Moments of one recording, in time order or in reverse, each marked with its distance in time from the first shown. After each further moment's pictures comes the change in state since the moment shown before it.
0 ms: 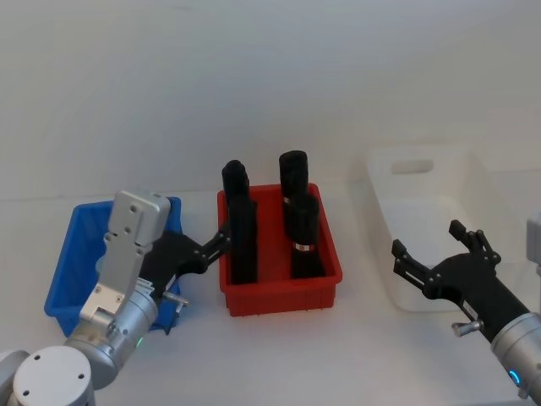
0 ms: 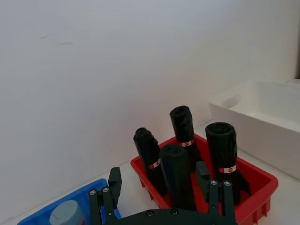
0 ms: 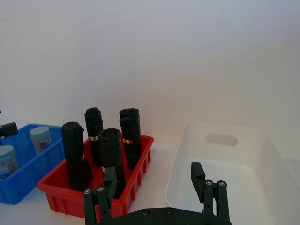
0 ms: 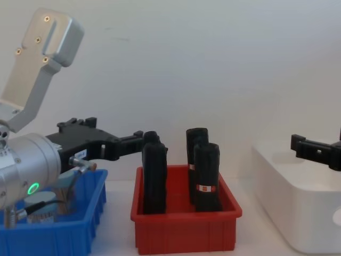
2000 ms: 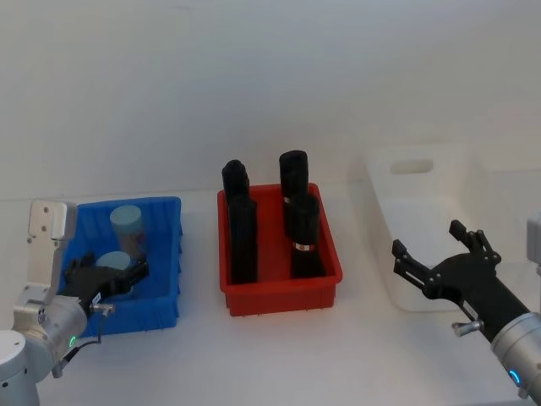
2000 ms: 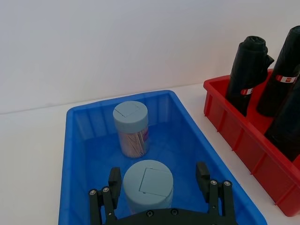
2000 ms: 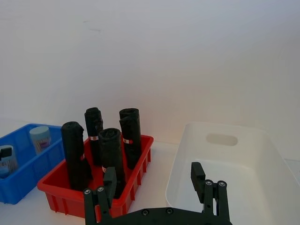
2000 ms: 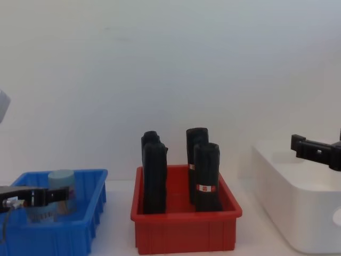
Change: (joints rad) left arm -0.109 0.001 -0.128 0.337 -0.219 0.138 -0.049; right arm 0.000 0.000 0.000 0.000 0.000 0.000 0.000
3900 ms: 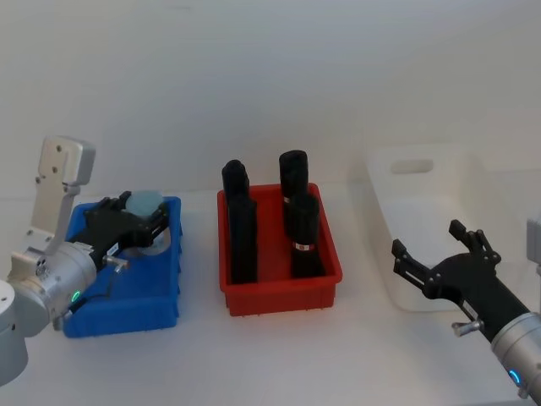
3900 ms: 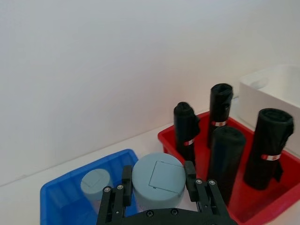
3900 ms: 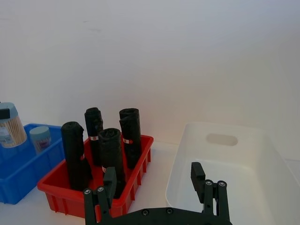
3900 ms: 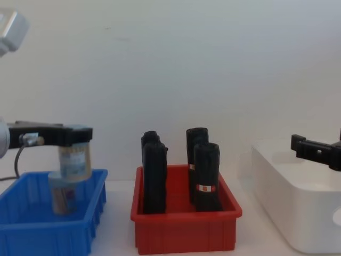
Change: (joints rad) left arm -0.002 0.032 -0.027 -0.240 0.073 0.105 -0.131; right arm 0.000 0.000 0.000 0.000 0.000 0.000 0.000
